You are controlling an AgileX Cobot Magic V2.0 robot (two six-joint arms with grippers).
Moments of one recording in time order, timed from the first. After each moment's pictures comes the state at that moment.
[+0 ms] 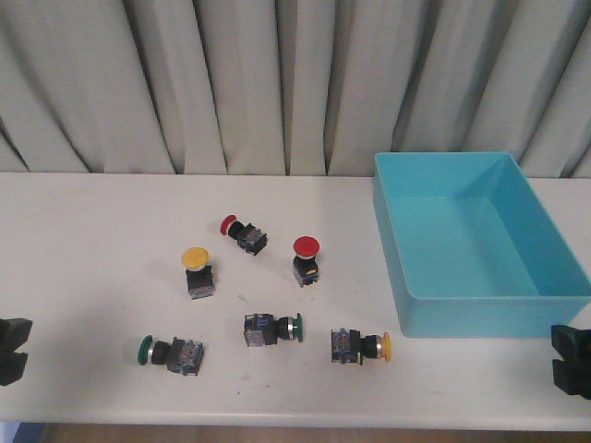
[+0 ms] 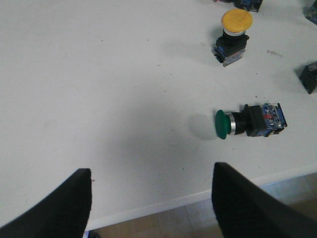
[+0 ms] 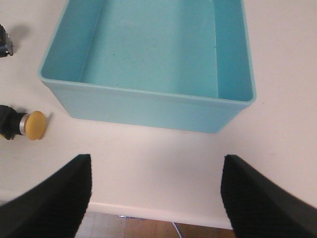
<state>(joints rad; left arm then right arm) -0.08 0.90 -0.61 -0.02 0.60 0.13 0.02 0.75 -0.47 -0.07 0.50 -0.05</state>
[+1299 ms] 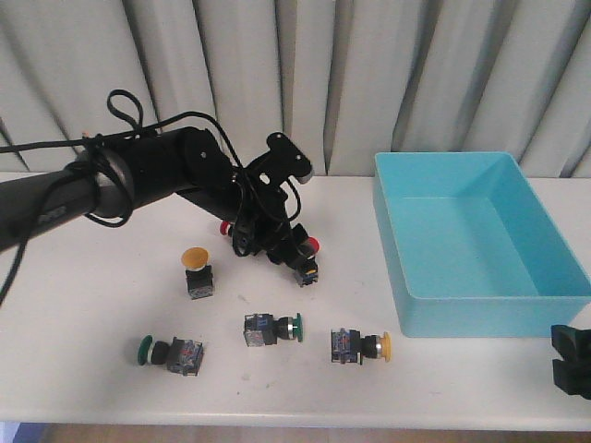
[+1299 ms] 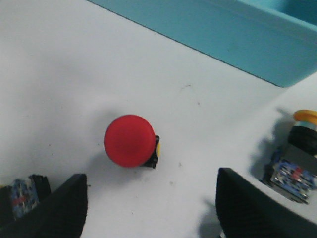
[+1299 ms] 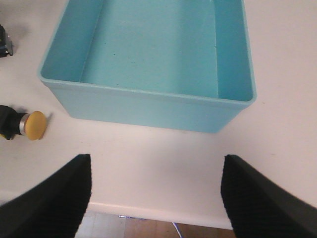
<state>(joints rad) -0.47 2.10 -1.66 -0.48 0.67 0.79 0.02 0.75 -0.47 -0.07 0.50 -0.05</state>
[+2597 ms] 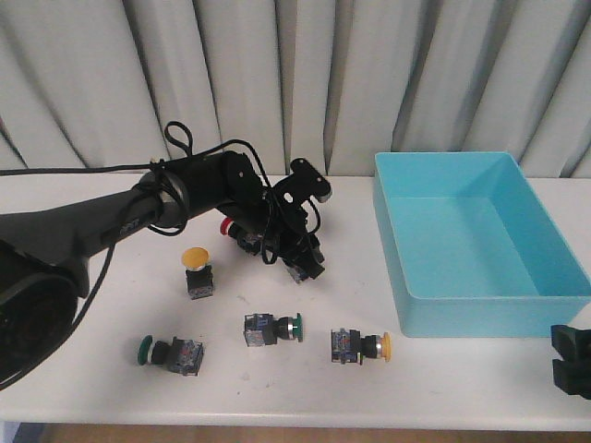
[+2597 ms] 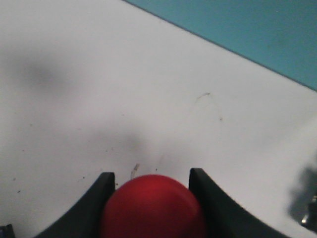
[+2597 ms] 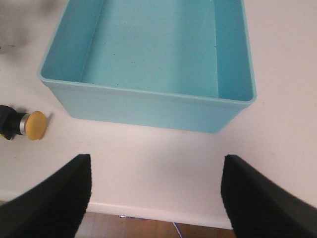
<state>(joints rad) -0.48 2.33 -1.89 -0.49 0.74 0.77 0.02 0.75 -0.47 -0.07 0.50 -0.05</state>
